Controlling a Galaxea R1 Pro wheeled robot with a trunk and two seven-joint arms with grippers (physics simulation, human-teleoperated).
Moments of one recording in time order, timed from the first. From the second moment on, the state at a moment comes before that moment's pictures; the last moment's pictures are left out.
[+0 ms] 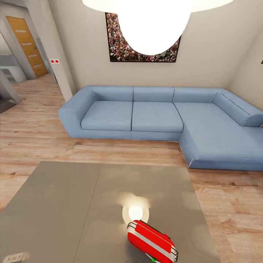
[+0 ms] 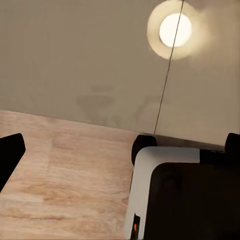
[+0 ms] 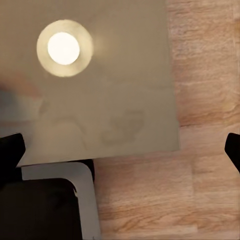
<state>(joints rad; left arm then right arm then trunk) -0.08 0.46 0.24 -0.73 0.19 0.31 -0.56 -0.29 -0.04 -1.43 -0.86 1.01 -0.07 0.89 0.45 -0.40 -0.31</state>
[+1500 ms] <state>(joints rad) -0.08 0.44 0.24 -0.70 0.20 0.28 -0.56 -0.29 -0.03 -1.43 -0.81 1.03 -0.11 0.86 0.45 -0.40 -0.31</state>
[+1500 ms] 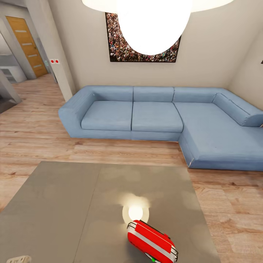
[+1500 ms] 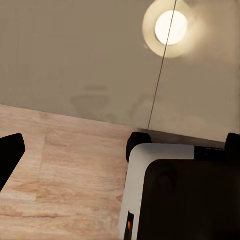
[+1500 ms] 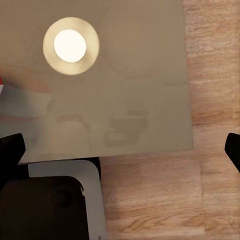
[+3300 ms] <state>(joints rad) -0.07 0.43 0.23 -0.65 0.19 0.28 -0.56 -0.29 -0.03 -1.43 -0.75 1.03 -0.09 0.86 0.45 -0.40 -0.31</state>
